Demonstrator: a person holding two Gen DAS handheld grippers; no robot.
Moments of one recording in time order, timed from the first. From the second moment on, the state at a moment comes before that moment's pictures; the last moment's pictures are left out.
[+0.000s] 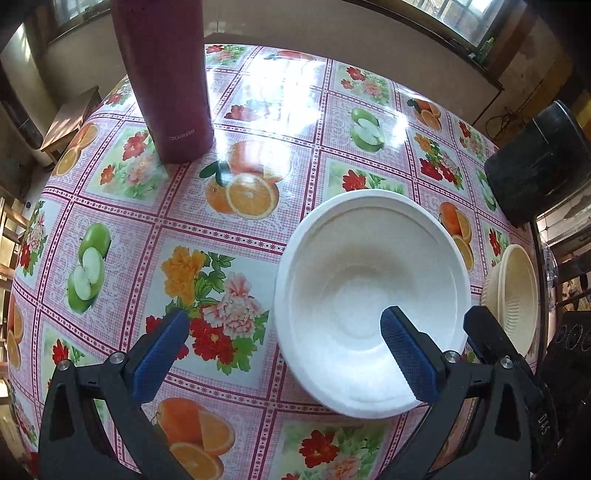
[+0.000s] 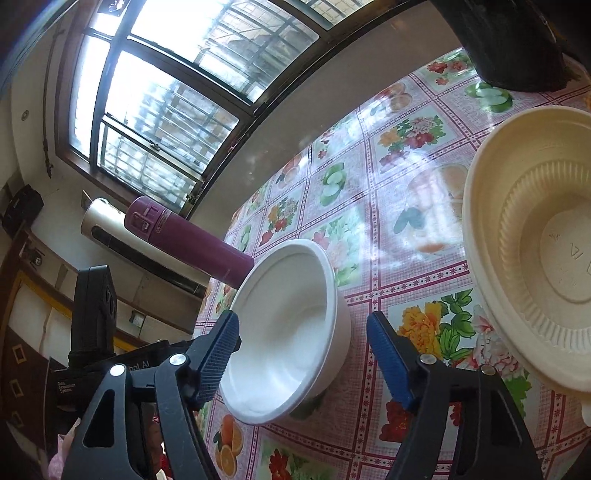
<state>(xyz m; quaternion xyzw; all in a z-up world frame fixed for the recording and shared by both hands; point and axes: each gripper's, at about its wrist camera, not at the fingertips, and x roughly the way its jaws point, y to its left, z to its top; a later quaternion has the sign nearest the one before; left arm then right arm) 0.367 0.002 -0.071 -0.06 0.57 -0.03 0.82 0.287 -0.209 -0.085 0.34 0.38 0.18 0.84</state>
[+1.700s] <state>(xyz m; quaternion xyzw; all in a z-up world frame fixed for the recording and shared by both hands) 0.227 0.073 -0.008 -0.09 0.54 -0.10 0.83 0.156 -0.133 -0.006 0.28 0.36 0.22 0.86</state>
